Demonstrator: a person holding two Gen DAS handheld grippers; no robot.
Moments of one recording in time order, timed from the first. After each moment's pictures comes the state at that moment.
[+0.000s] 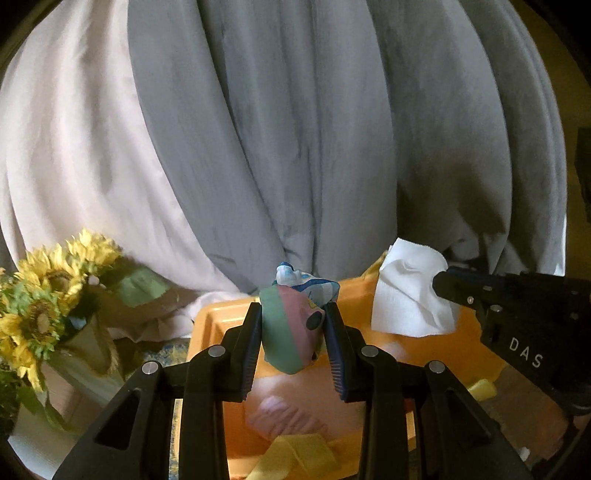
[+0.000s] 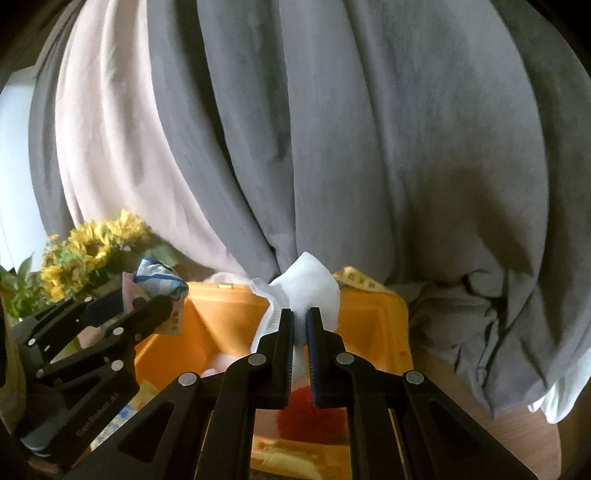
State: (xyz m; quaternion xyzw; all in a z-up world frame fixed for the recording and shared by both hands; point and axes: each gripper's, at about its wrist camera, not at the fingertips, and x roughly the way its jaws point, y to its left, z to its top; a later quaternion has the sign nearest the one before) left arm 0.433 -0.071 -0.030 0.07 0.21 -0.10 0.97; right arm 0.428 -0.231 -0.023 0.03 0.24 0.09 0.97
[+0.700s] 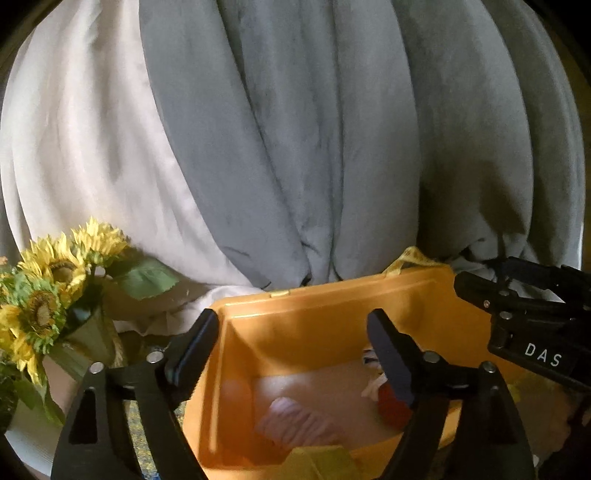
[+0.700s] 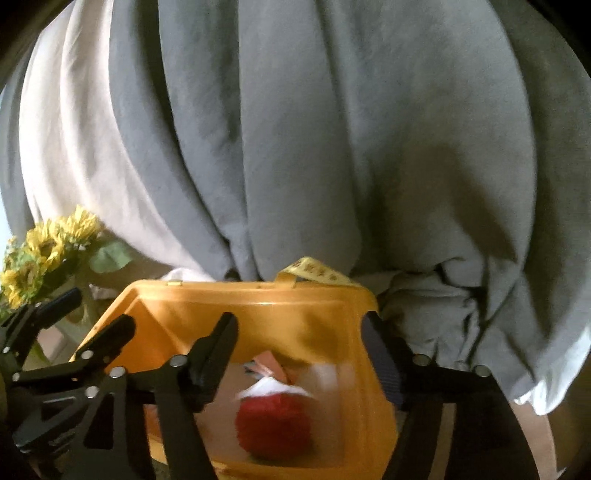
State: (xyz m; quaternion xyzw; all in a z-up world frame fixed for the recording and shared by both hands) left arm 0.437 -0.062 -0.032 0.06 0.20 -0.08 0.97; right arm 0.446 -0.242 -0.033 0.03 0.25 0.02 0.97
